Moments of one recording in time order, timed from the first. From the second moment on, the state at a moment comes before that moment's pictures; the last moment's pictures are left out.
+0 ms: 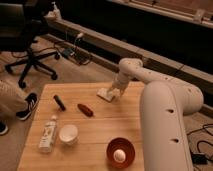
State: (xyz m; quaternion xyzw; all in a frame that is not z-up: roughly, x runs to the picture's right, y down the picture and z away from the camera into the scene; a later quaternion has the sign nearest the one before) arm 0.072 0.035 0.962 -0.31 0.16 0.77 0.54
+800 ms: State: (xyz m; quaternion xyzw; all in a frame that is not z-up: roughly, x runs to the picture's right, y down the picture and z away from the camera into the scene) arm 0.062 0.036 0.974 -0.32 0.17 0.76 0.54
